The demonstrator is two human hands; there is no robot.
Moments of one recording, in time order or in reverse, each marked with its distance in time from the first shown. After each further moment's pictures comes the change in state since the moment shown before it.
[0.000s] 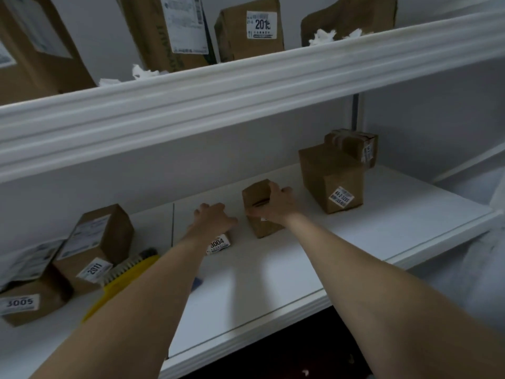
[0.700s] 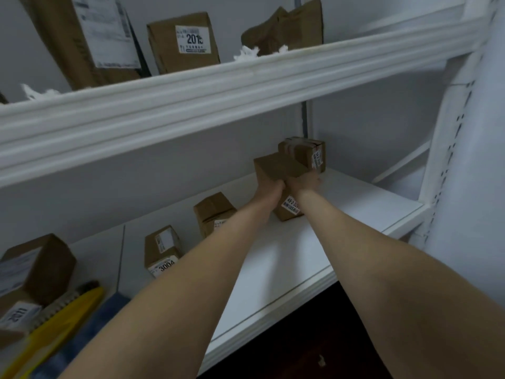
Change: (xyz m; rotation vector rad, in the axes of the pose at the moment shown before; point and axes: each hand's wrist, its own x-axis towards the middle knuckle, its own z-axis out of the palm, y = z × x) left_hand -0.044 0.216 0.017 -1.035 -0.244 0.243; right_hand 0.025 0.076 -0.114 0.510 0.507 0.435
